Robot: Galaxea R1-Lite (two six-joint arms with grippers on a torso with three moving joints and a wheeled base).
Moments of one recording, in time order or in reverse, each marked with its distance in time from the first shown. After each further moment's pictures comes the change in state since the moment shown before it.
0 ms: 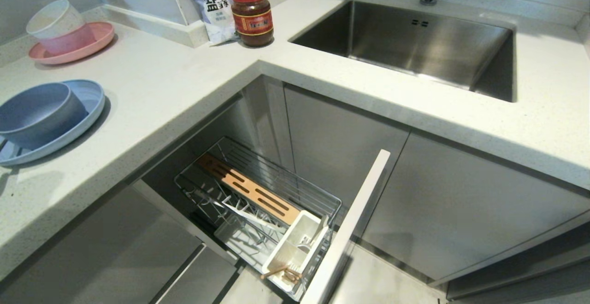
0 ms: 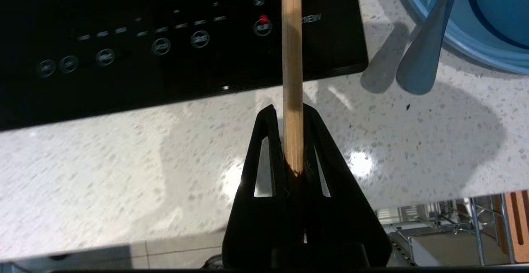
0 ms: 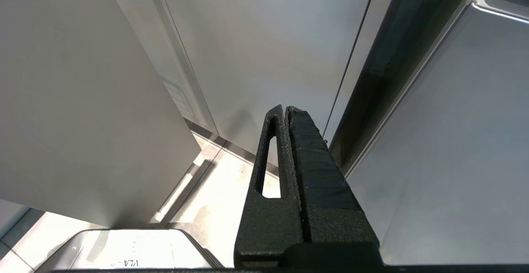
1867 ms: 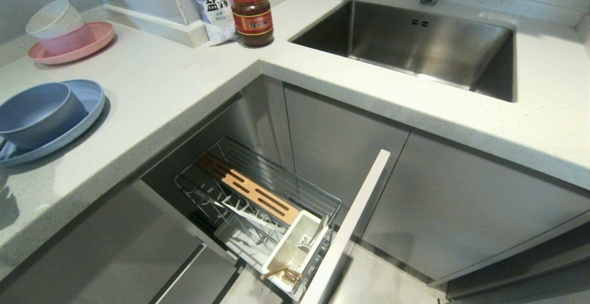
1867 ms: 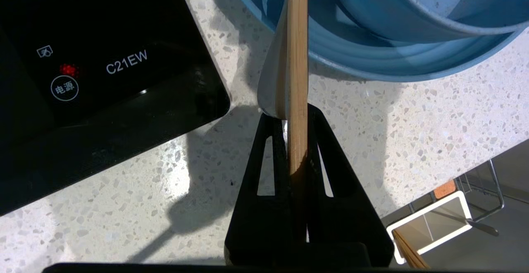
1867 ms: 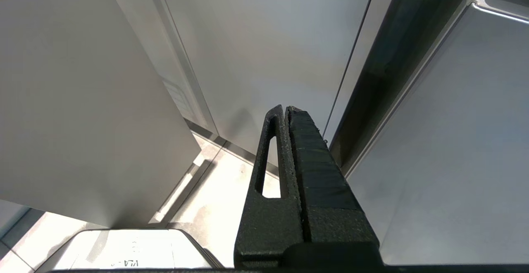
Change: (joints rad) left arm -0.102 0.136 0.079 -0.203 -0.306 0.011; right arm 0.000 0.000 0.000 0.000 0.000 0.000
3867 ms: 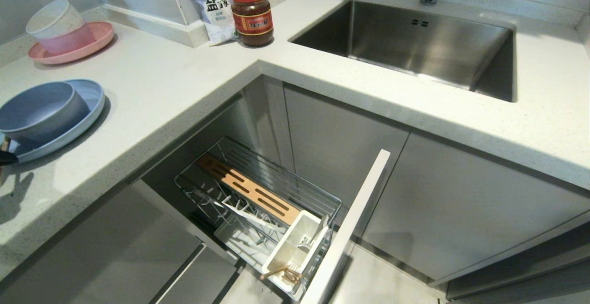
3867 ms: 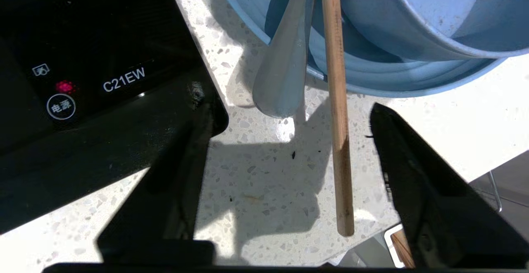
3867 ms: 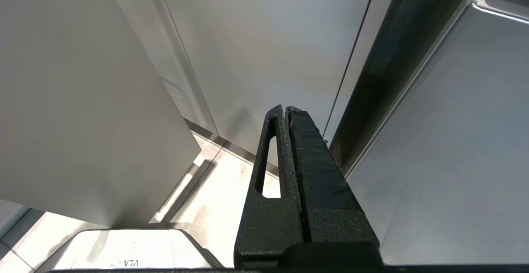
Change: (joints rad) left arm 0.006 0.023 -0.014 -0.013 -0.012 0.001; right arm 0.000 0.000 0.000 0.000 0.000 0.000
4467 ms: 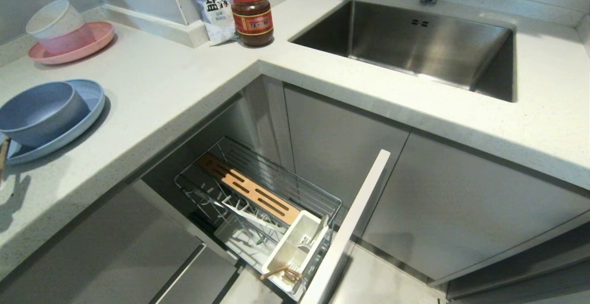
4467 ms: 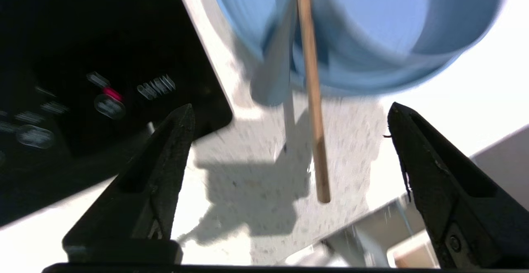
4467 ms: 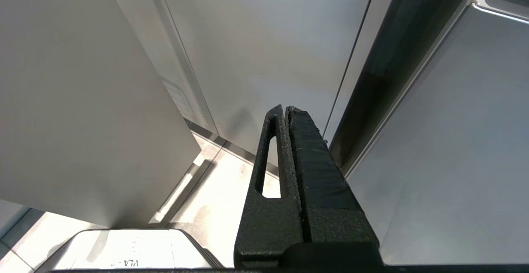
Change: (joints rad) left arm 0.001 -0.112 -0.003 -0.048 0.064 -0.012; right arm 0.000 0.000 0.000 0.000 0.000 0.000
